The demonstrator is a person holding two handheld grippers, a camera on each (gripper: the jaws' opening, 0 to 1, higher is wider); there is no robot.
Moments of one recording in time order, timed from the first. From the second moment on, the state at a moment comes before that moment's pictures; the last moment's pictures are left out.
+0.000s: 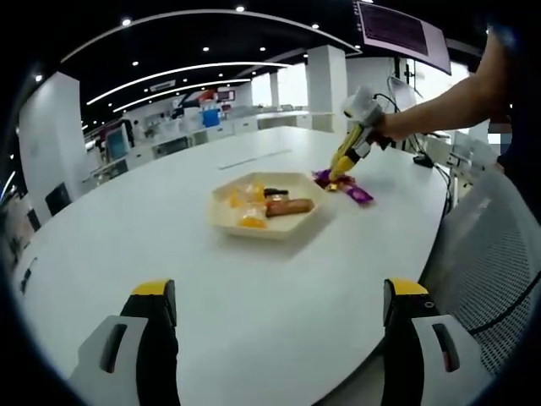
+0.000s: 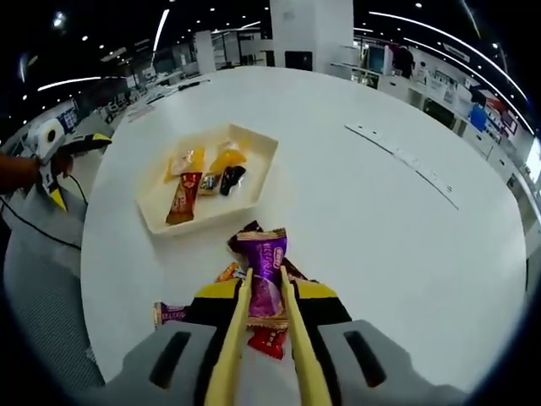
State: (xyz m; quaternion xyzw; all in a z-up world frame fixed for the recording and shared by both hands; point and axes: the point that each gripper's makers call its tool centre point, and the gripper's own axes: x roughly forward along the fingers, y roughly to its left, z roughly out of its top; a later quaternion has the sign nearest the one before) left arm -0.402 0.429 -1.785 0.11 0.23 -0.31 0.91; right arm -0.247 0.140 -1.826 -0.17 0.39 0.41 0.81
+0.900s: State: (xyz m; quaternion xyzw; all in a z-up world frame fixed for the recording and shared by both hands) left arm -0.400 0.426 -1.775 0.09 0.21 -0.31 0.92; right arm -0.240 0.136 -1.800 -0.20 0.38 0.42 0.80
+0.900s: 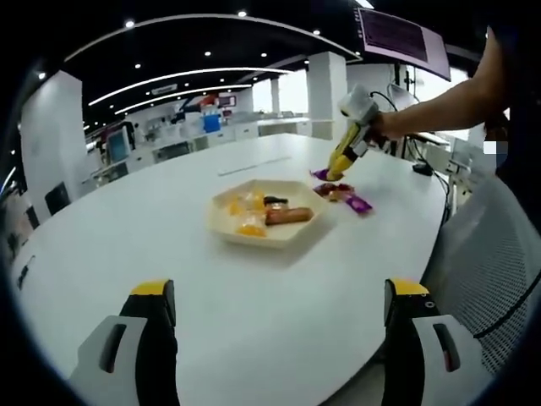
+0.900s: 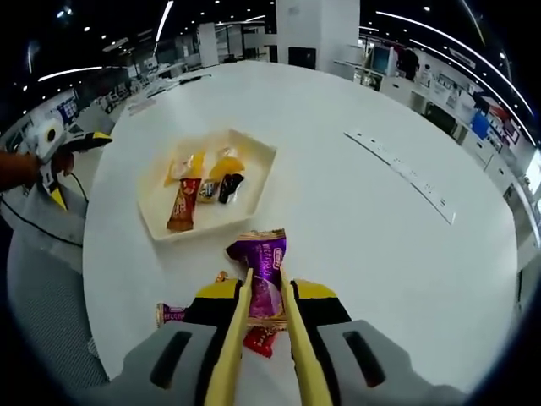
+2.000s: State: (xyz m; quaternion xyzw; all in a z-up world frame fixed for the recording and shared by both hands) left arm -0.400 0.427 -1.774 0.11 0.20 -0.31 0.92; right arm -0.220 0.131 -1.750 -0.19 0.37 0.40 0.82
